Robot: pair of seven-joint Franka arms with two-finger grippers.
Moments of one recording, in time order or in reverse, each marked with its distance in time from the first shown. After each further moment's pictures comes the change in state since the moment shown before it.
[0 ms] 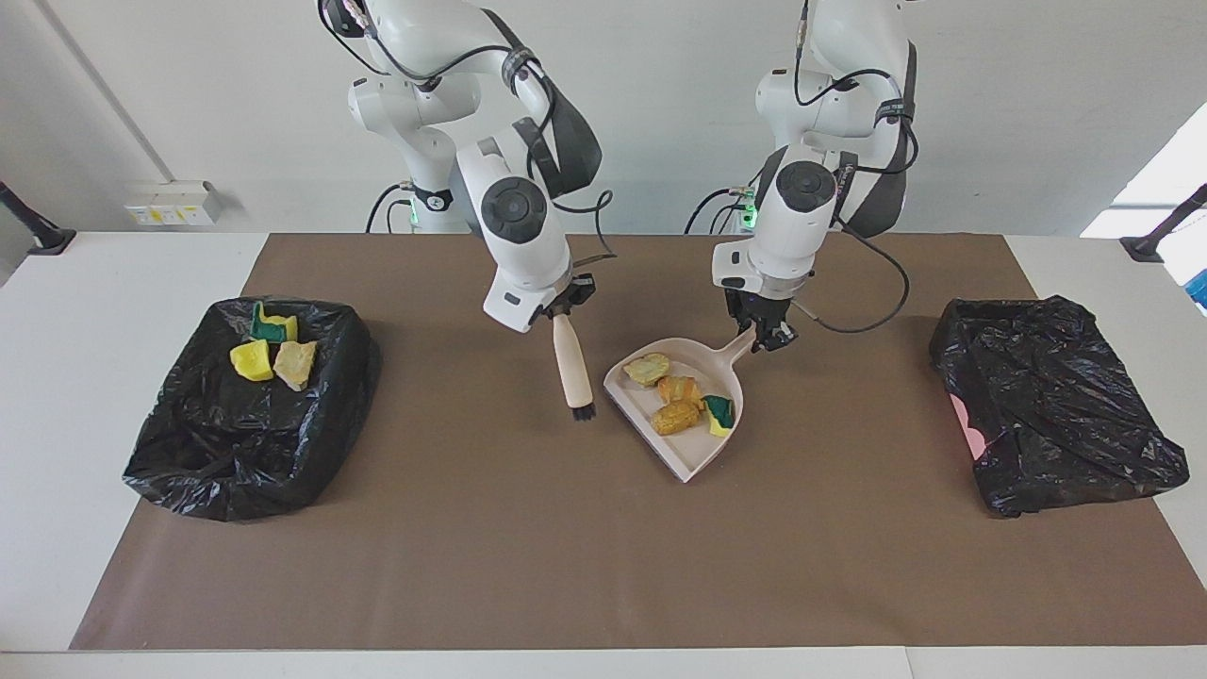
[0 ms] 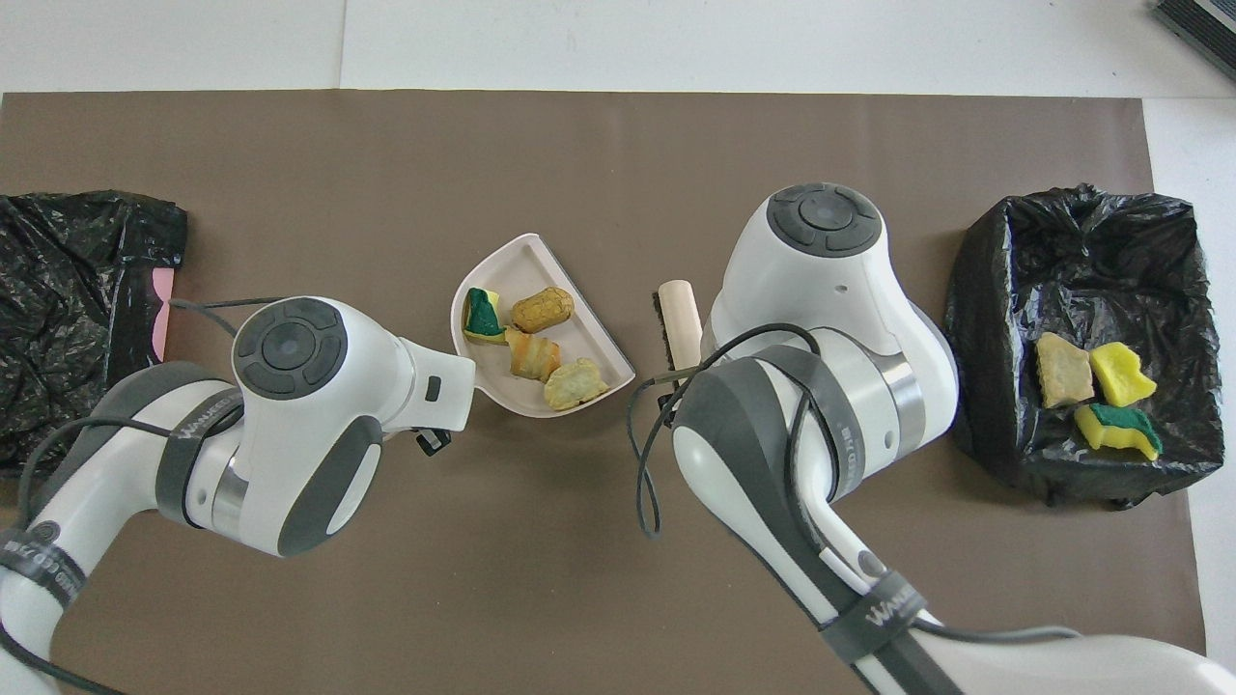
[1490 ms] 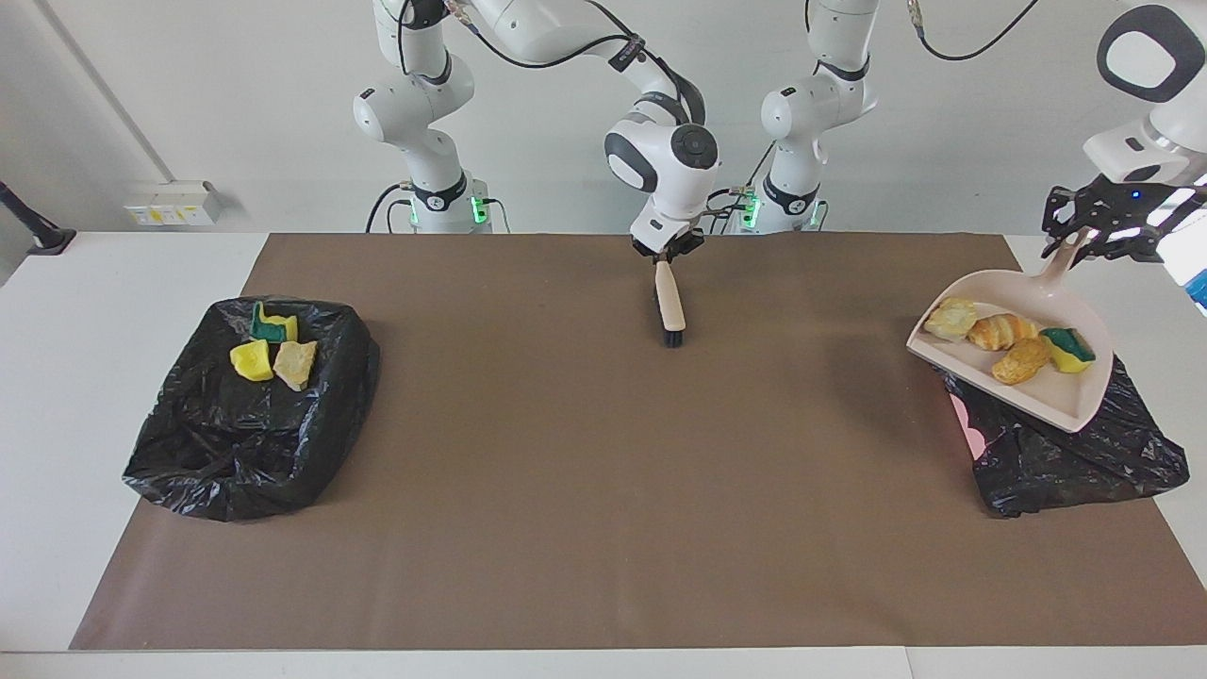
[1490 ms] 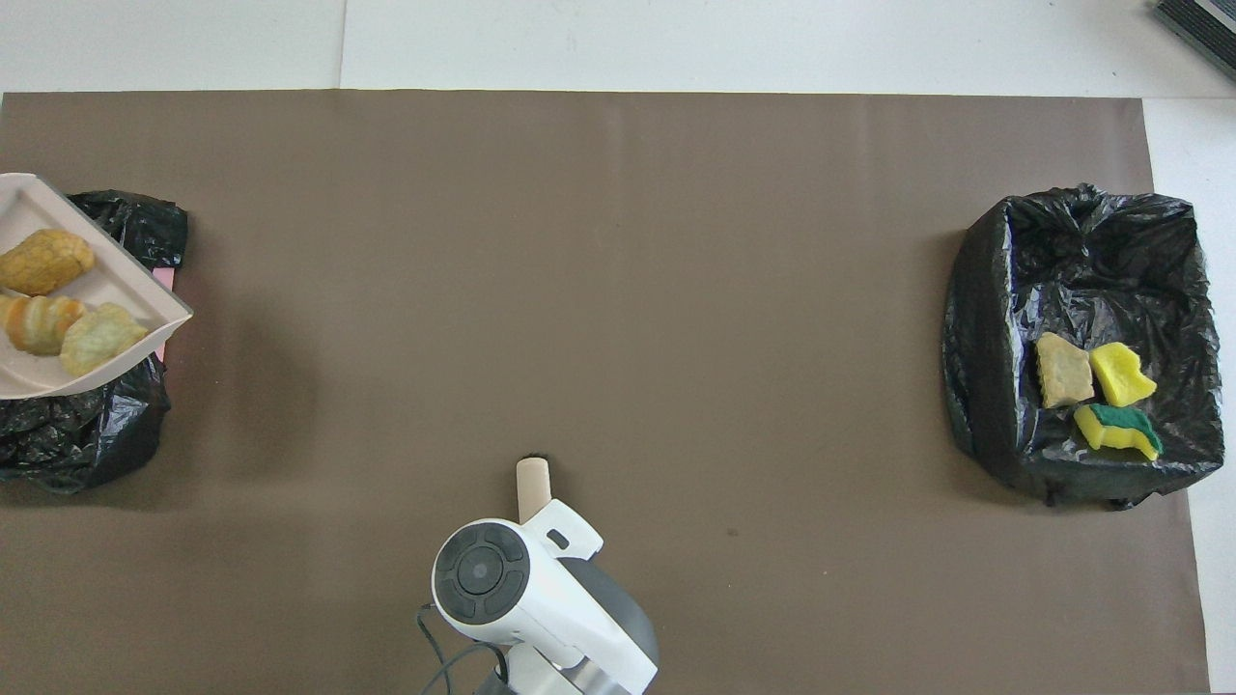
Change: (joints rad) left arm 0.822 -0.106 0.039 0.361 0.000 -0.467 0.638; right arm 0.461 0.030 0.010 -0.265 0.012 0.390 0.525
